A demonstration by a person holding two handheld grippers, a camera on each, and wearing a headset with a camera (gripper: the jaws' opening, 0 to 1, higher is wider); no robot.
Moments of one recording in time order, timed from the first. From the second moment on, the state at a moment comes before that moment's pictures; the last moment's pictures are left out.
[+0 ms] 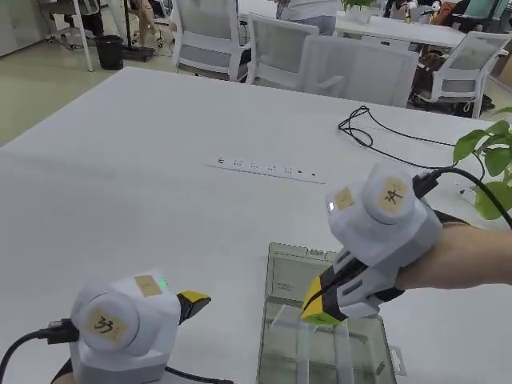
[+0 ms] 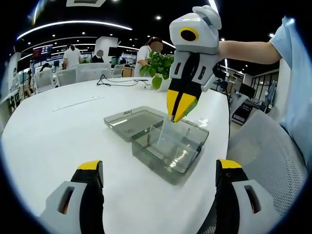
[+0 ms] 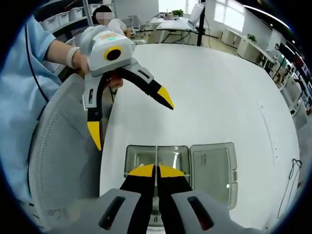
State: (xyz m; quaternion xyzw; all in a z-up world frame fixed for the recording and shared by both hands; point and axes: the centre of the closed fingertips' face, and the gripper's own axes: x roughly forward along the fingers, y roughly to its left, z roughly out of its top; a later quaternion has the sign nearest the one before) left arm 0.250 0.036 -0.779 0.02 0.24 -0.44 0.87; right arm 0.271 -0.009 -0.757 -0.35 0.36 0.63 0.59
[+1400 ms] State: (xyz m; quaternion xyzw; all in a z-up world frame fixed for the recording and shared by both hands) left arm 0.242 0.030 -0.786 0.01 0.25 -0.44 0.86; right arm 0.269 0.004 -0.802 -0.36 0.38 0.62 0.59
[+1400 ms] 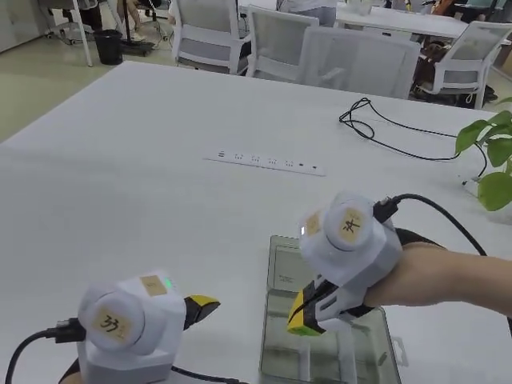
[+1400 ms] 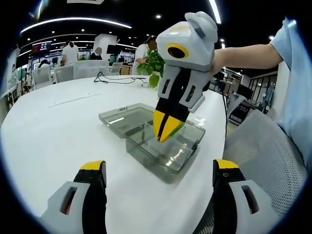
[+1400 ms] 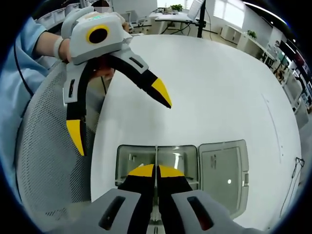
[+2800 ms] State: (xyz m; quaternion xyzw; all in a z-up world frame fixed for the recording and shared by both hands) left arm 0.244 0.026 -0.780 0.02 0.24 -0.45 0.86; right arm 0.270 0.005 -0.806 -0.38 0.35 0.62 0.59
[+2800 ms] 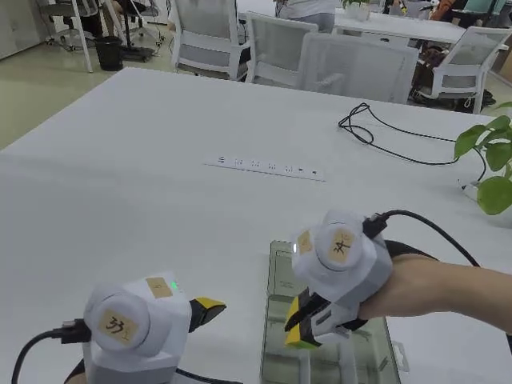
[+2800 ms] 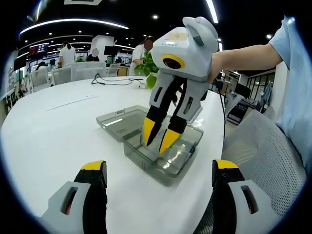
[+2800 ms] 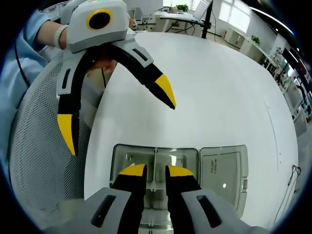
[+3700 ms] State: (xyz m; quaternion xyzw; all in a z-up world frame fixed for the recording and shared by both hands) left arm 0.243 0.022 -0.775 0.02 0.24 -0.47 0.85; right arm 0.269 0.000 -0.784 -0.29 0.26 0.63 0.67
